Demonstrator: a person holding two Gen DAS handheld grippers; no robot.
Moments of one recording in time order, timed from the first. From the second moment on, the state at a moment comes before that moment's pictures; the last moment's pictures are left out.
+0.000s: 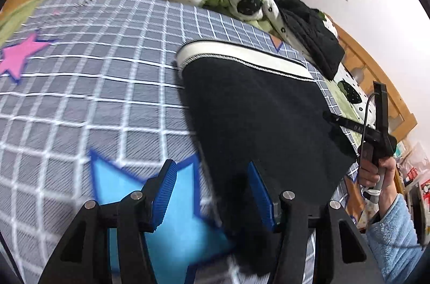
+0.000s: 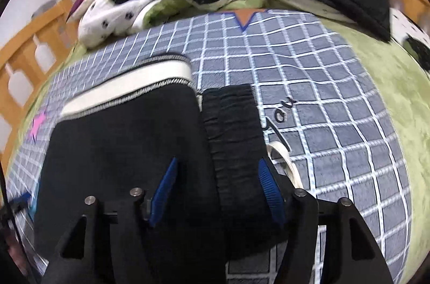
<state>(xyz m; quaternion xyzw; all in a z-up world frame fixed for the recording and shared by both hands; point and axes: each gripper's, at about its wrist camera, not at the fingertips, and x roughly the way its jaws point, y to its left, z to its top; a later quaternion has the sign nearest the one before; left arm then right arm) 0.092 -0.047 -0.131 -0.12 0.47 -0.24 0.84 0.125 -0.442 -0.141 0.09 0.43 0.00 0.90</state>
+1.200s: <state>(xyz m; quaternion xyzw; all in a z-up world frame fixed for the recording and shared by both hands) 0.144 -0.062 -0.141 -0.18 0.49 -0.26 0.82 0.101 -0.402 -0.093 0.09 0.38 0.01 0.92</state>
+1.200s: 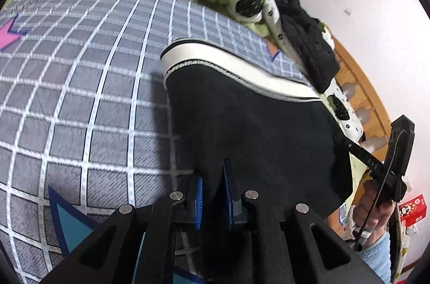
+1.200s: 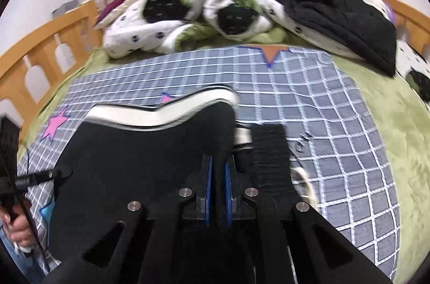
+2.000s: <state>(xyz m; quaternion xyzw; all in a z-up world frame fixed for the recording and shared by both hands) 0.143 -0.092 -0.144 -0.10 0.45 -0.23 0.85 0.148 -0.461 -0.169 0.19 0.46 0.06 0.87</state>
